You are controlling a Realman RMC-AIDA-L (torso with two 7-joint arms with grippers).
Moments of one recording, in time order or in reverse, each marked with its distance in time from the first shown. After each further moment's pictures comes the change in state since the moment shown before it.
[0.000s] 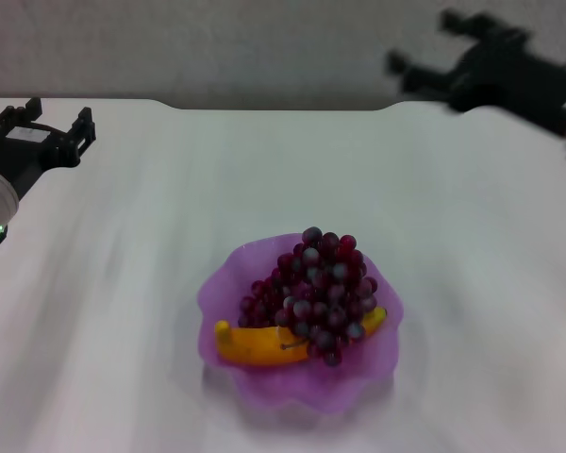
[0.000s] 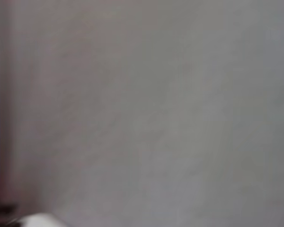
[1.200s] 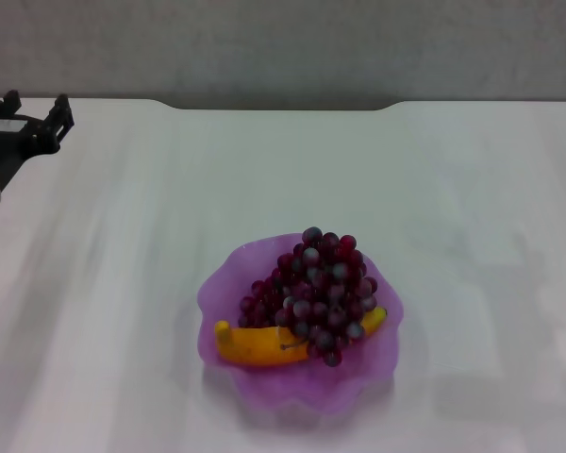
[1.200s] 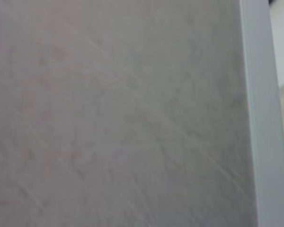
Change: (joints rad) left arm -0.070 -0.001 -0.101 0.151 -0.001 -0.110 -0.065; right arm 0.218 -0.001 0.447 1.016 1.047 -0.385 -1.161
